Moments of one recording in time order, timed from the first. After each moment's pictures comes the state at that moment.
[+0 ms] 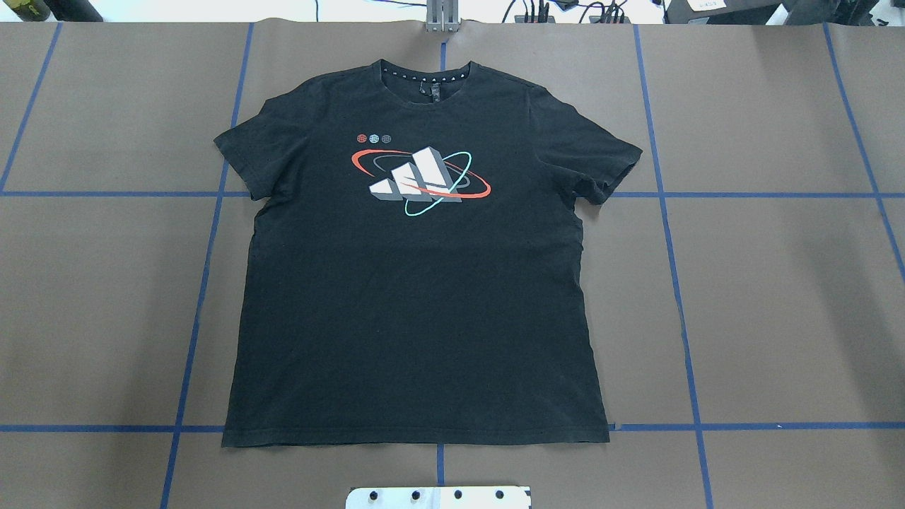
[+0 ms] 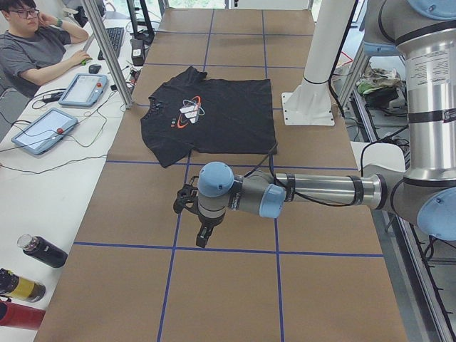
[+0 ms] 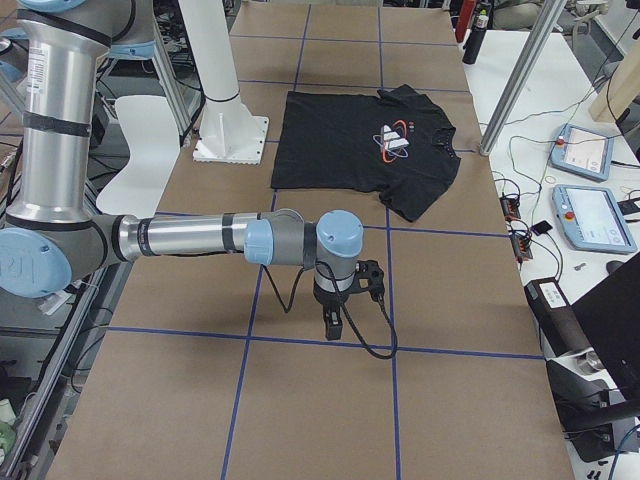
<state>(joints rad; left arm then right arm) -1.55 -1.40 -1.75 -1.77 -2.37 0.15 1.52 -1.74 1.84 -1.68 2.26 -0.15</state>
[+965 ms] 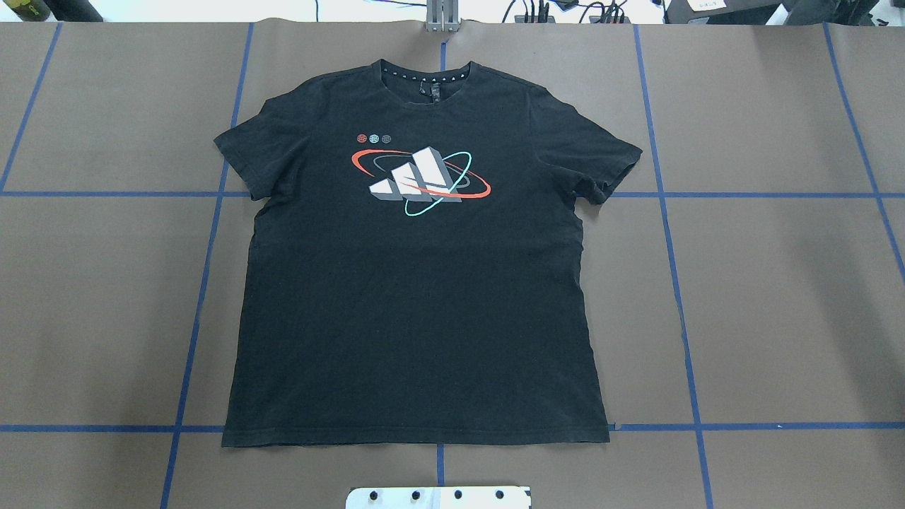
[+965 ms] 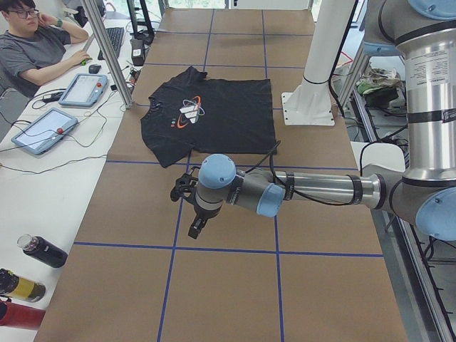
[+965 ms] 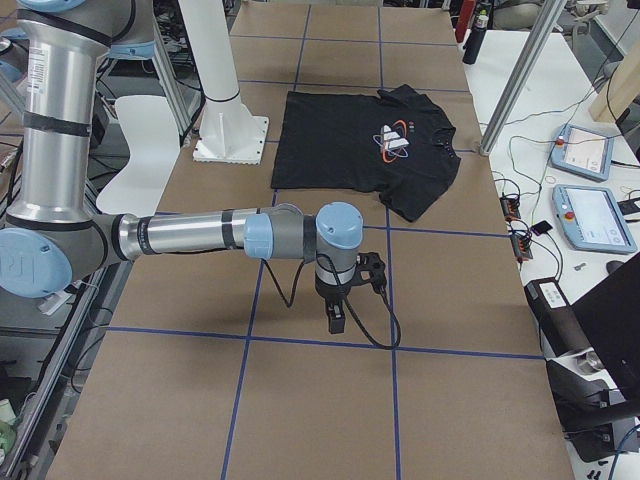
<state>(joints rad) -1.55 -1.41 -1.76 -1.92 -2.37 0.14 1.52 -1.74 1.87 -1.68 2.26 -0.16</state>
